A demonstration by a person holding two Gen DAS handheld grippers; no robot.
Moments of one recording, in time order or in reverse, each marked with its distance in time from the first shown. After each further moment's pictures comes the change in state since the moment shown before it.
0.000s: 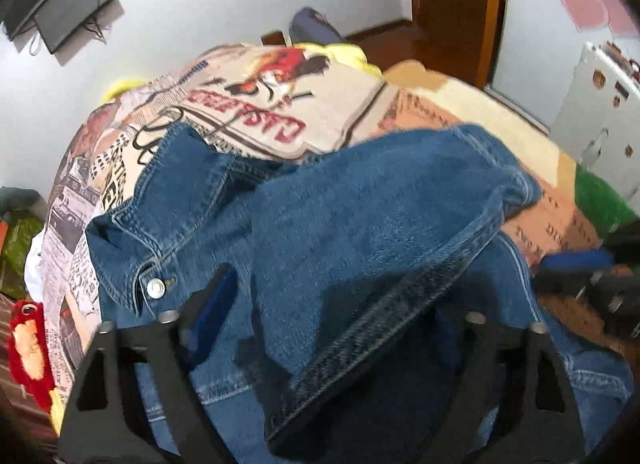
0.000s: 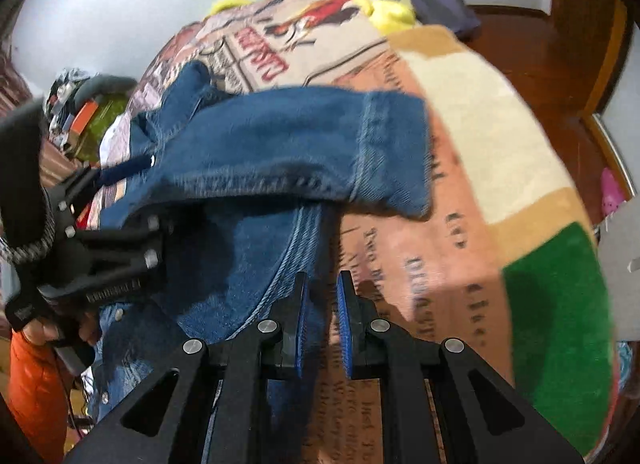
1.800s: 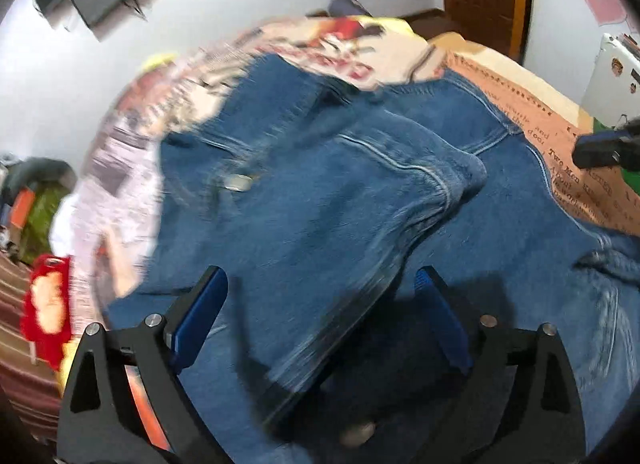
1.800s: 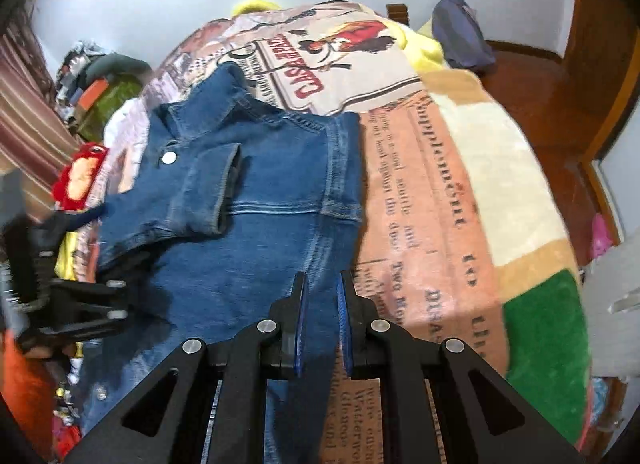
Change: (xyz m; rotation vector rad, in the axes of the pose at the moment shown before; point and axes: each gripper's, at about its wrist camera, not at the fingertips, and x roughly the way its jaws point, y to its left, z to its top) left arm -0.023 0.040 -0.073 -0.045 0.063 0.096; right arm -0.021 0.030 0.009 -0.102 -0.056 -0.027
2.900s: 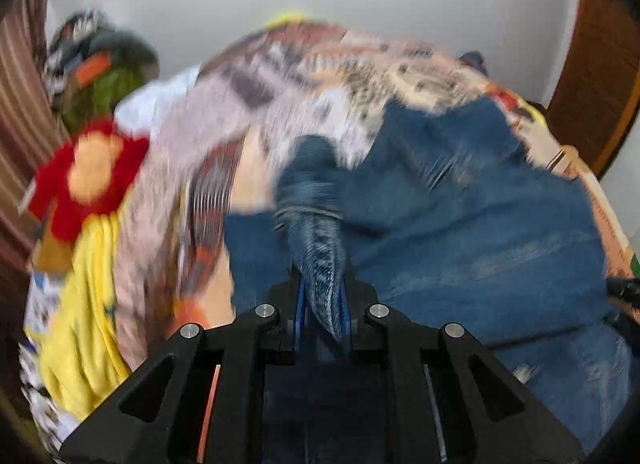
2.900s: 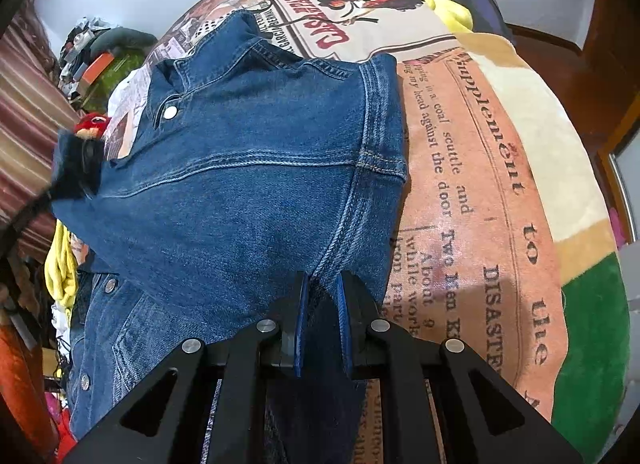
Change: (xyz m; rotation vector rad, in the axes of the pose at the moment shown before) left arm -0.034 0.164 -0.089 -0.517 -0.042 0.093; right arm 0.043 0.018 -0.019 -0.045 0.085 0.006
